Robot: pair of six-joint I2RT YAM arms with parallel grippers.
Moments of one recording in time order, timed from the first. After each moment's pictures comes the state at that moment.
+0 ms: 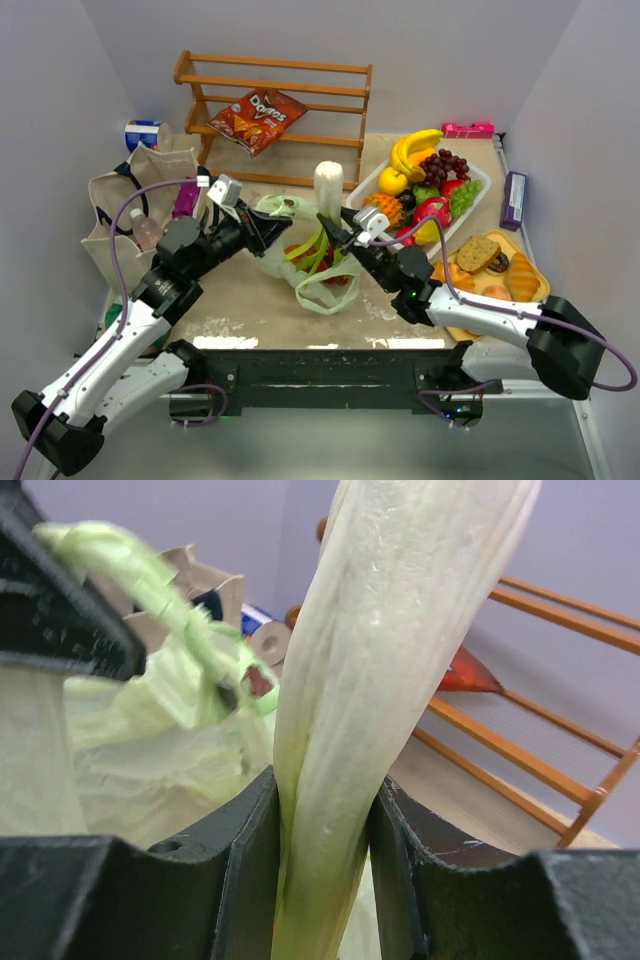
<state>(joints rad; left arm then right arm) -0.56 0.79 0.78 0.04 0.29 -0.44 0.94 1.23 0.58 0.96 0.17 -0.21</state>
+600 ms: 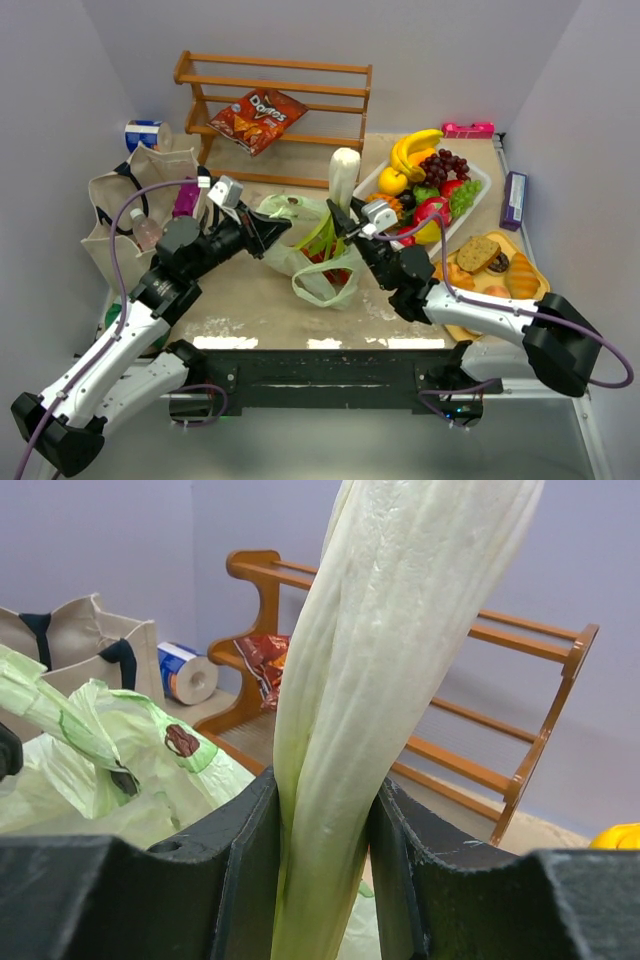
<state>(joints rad) -0.55 0.79 0.78 0.01 0.31 -0.43 0.94 1.25 0.60 1.05 0.36 -0.24</state>
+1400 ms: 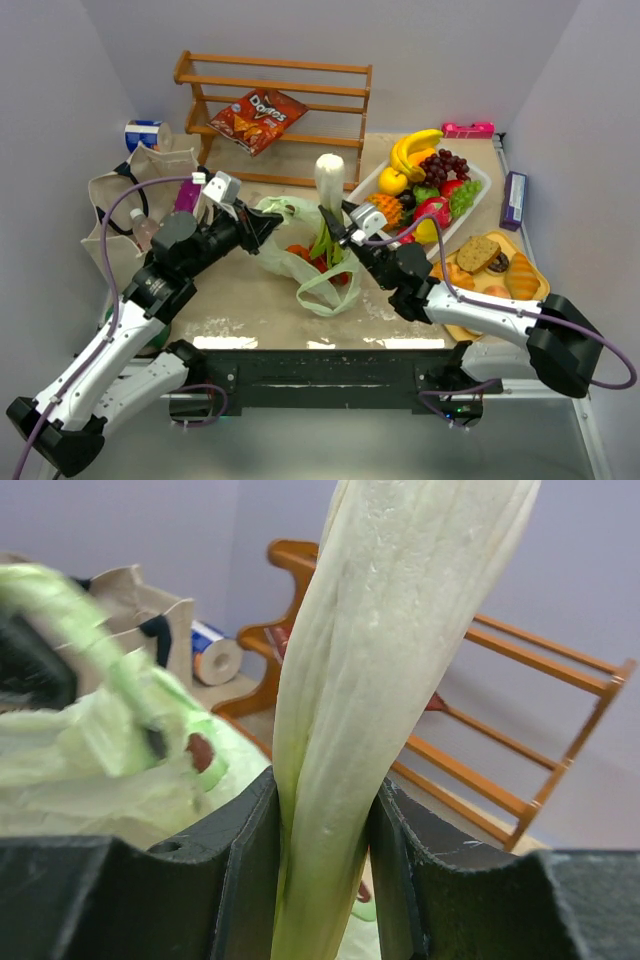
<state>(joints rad) -0.55 0.77 0.85 -0.12 0.22 -0.33 0.95 1.22 0.63 0.96 0.27 -0.29</state>
